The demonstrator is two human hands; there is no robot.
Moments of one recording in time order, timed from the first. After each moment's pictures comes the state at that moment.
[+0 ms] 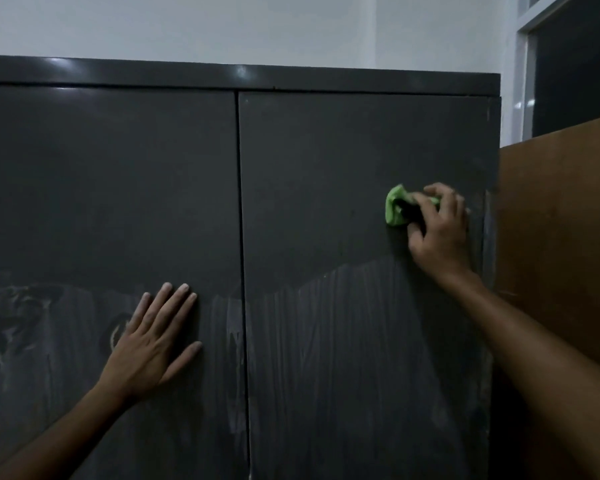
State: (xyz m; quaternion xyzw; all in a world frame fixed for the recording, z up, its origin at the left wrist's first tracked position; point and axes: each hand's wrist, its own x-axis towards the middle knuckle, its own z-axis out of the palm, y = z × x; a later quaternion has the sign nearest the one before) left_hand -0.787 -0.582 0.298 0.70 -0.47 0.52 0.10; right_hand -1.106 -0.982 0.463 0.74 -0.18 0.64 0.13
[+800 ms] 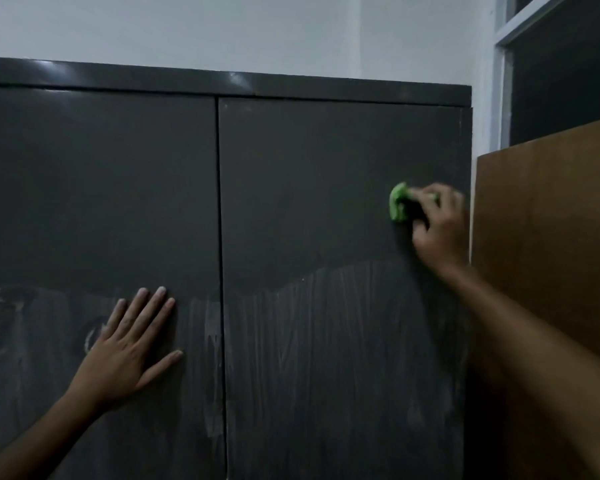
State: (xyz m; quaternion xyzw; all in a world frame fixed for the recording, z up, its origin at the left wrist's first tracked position) left_hand -0.794 -0.581 0.294 0.72 -0.45 0.51 0.07; right_hand -1.137 -1.023 0.476 0.74 -0.17 0.64 0.12
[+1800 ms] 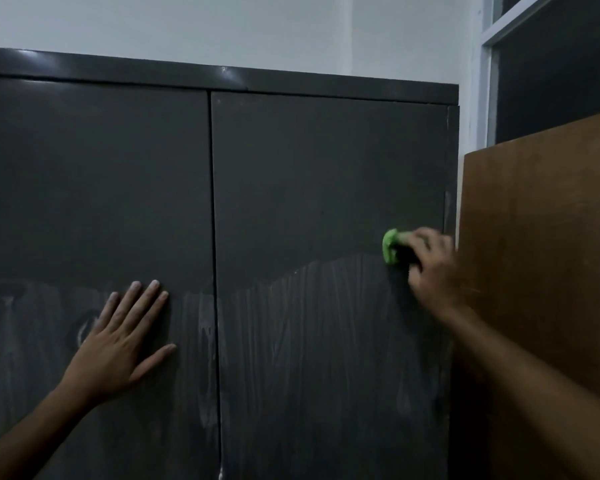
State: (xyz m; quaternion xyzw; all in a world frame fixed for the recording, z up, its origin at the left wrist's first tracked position) left_hand -0.799 -0.577 0.296 0.72 -0.46 0.50 0.09; right_hand -1.158 -1.009 0.397 0.80 -0.20 0.57 0.08
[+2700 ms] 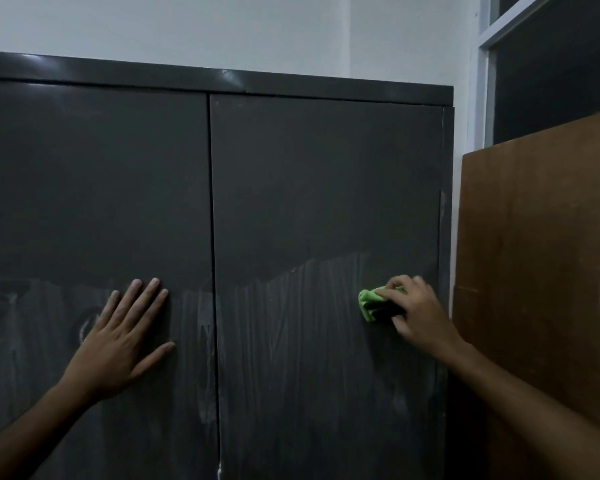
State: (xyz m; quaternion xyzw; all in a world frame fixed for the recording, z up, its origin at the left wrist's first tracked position) left_hand -0.802 -0.577 0.297 0.73 -0.47 0.49 0.09; right_hand -1.167 -0.999 0.339 0.88 -0.09 0.45 0.09
